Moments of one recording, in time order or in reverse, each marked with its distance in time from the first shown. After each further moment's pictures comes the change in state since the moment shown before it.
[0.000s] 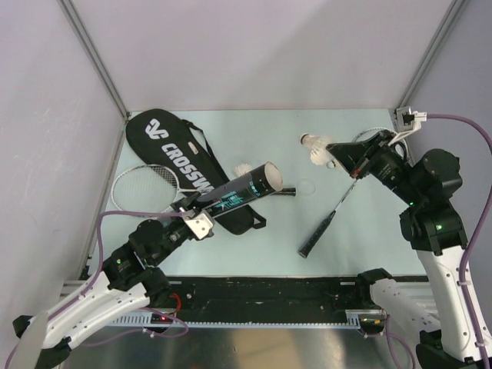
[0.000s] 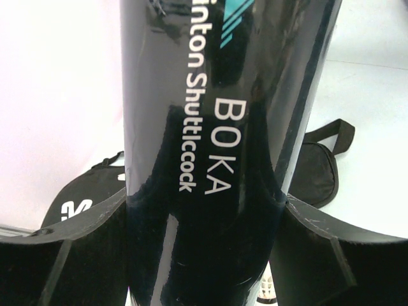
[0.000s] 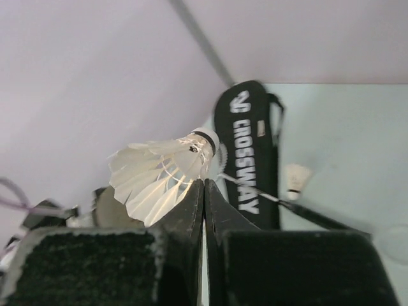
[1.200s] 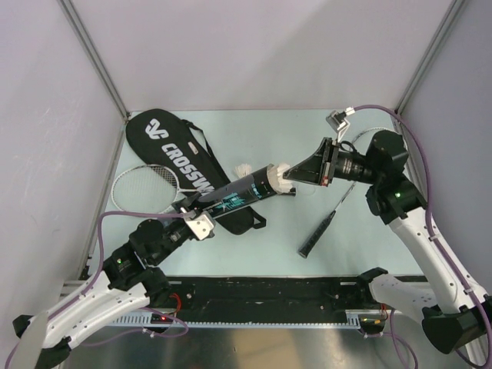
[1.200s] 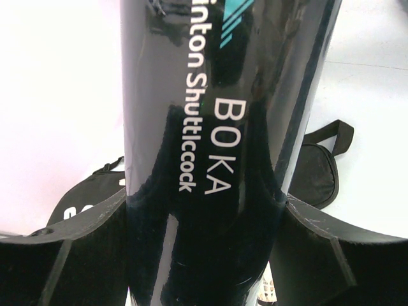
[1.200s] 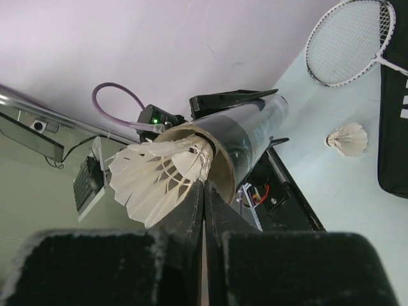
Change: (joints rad) left arm 0.000 0.005 0.000 0.017 0.013 0.026; right arm 0.148 0.198 -0.093 0.204 -0.498 0.354
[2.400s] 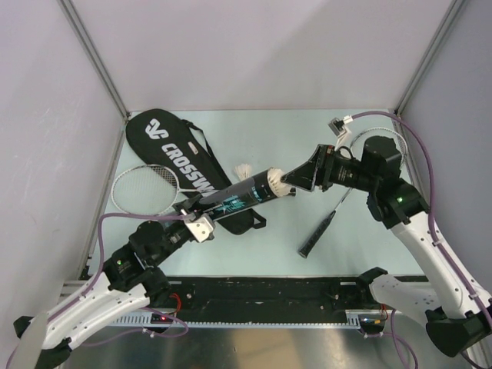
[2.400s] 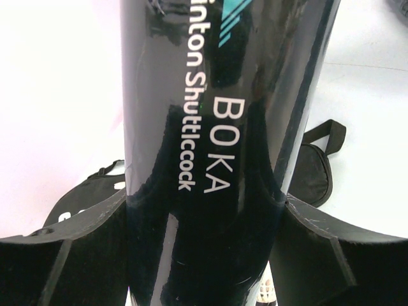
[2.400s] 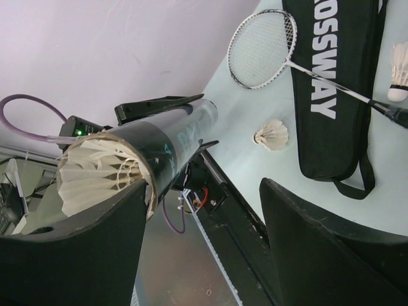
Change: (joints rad) left arm 0.002 -0.019 -0.019 0.002 0.027 0.002; right arm 0.060 -0.031 0.004 -0.227 0.261 -0.246
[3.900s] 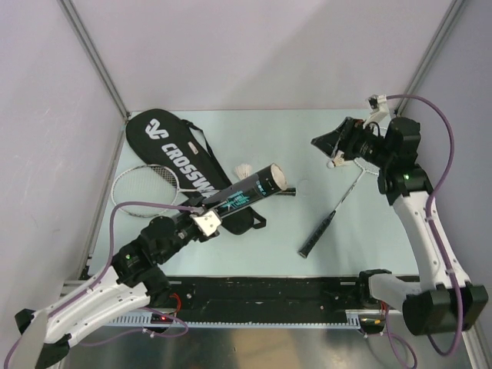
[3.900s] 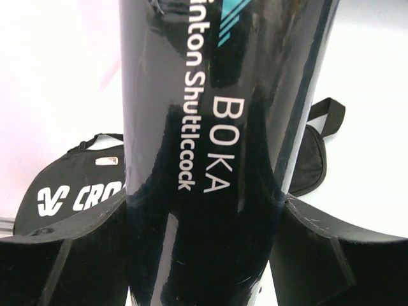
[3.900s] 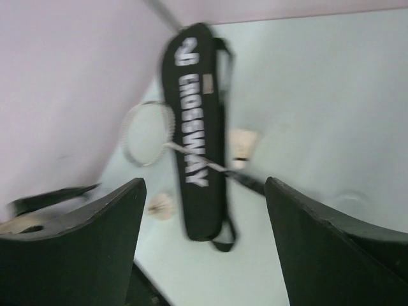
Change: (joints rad) left arm 0.002 0.090 -0.010 -0.001 -0.048 -0.056; right arm -0.339 0.106 0.006 0.136 0.006 -0.159
